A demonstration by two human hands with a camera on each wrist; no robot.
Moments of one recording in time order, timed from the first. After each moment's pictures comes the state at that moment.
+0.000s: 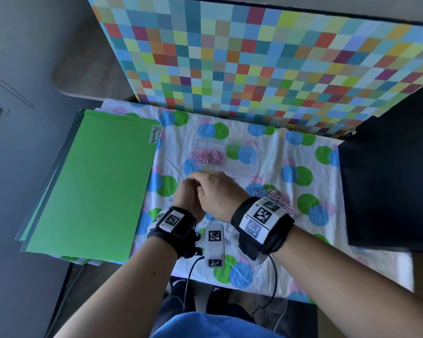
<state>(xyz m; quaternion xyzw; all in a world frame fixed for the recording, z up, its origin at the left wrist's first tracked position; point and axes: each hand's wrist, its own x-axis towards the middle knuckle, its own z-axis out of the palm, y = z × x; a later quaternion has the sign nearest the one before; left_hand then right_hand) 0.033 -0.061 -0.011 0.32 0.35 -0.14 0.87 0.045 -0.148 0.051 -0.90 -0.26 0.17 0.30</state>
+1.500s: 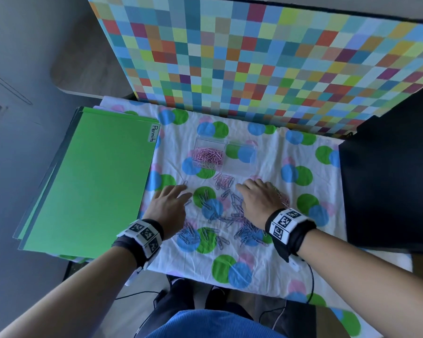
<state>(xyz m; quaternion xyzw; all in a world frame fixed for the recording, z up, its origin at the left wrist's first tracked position) -0.009 0.005 -0.029 0.98 -0.09 -0.13 0.09 0.047 -0.238 -0.018 -0.96 -0.23 0.18 0.00</state>
